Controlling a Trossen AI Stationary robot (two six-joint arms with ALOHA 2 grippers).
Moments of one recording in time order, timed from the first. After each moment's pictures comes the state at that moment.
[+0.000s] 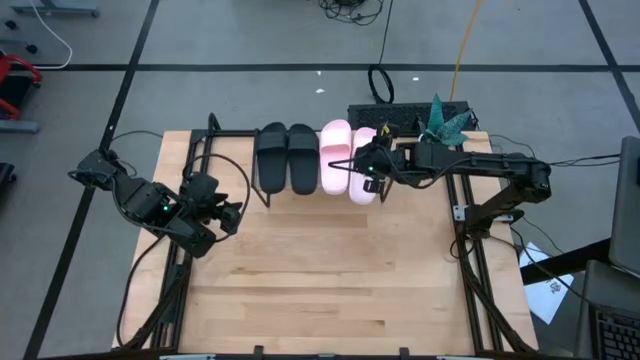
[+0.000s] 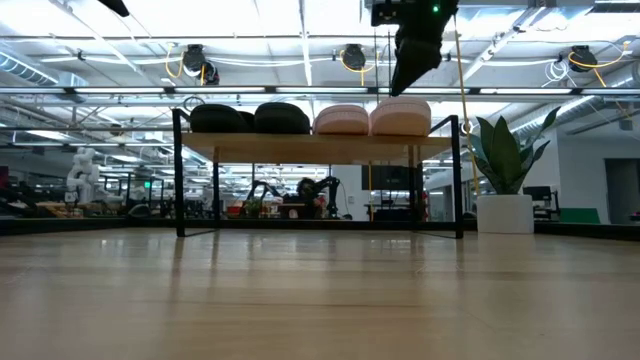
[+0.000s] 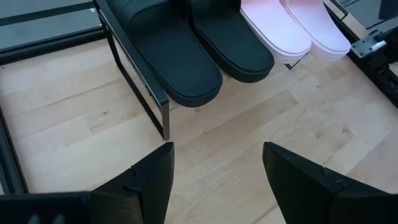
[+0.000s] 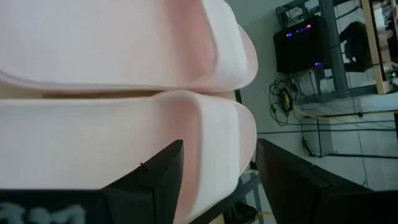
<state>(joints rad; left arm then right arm) -0.56 1.19 1.41 -1.54 -0.73 -1.59 -0.13 1.50 1.42 -0.93 0.65 -0.25</state>
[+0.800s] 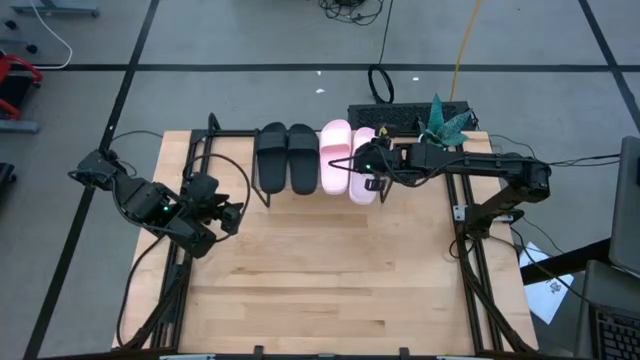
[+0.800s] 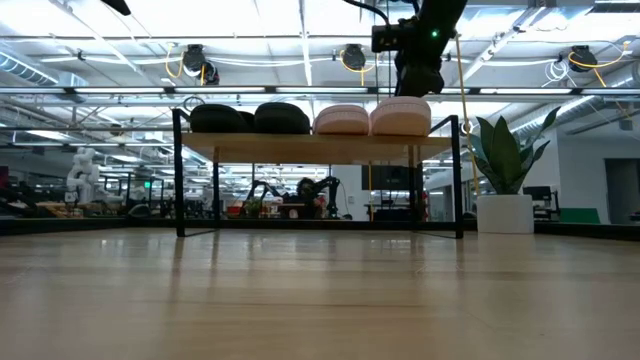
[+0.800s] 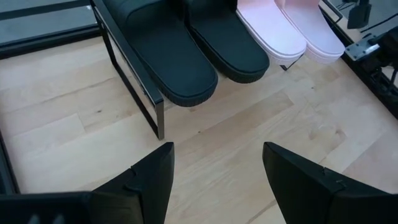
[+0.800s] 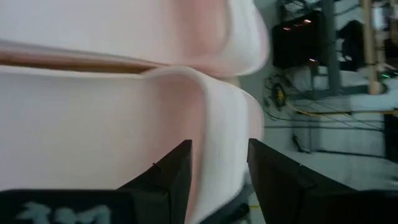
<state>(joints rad) -0.56 1.19 1.41 -1.52 -0.73 -1.60 -0.19 1.51 1.32 -0.83 0.66 -0.34</state>
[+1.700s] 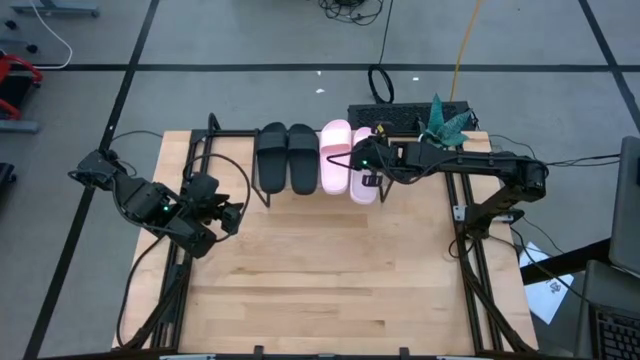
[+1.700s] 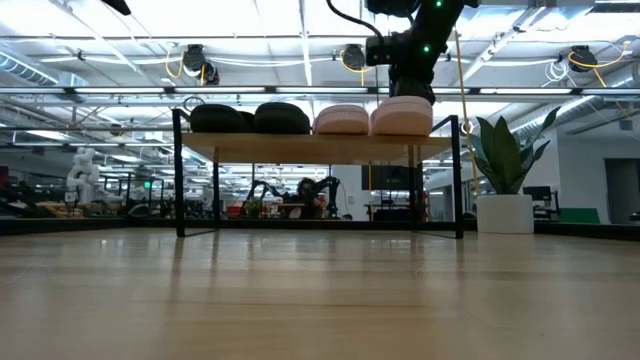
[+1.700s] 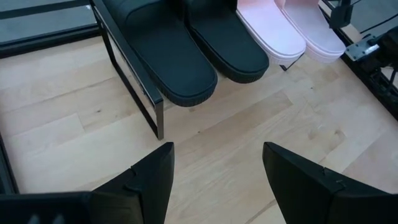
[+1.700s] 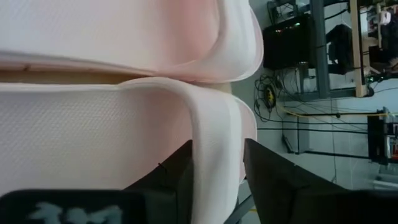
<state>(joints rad) -0.56 1.19 1.41 -1.51 -0.73 -1.60 -0.23 1.53 1.28 -0.72 0.68 -0.42</state>
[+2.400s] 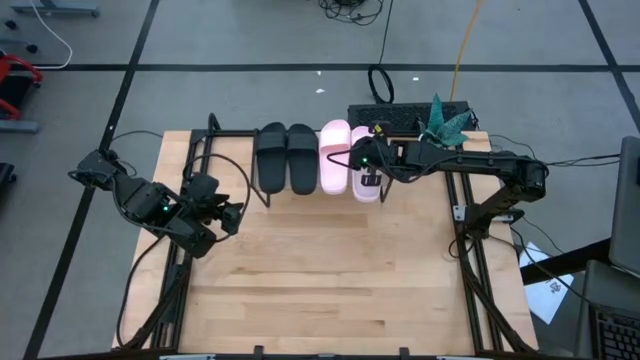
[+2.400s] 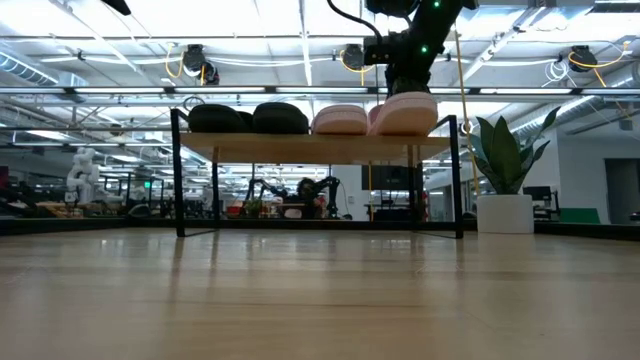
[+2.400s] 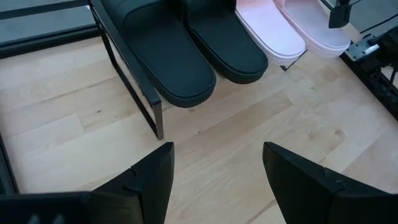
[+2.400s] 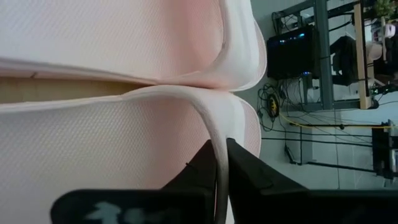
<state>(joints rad) -0.56 1.19 1.41 -1.51 -0.73 -1.60 -0.24 1.53 1.28 -0.68 0.63 -0.47</state>
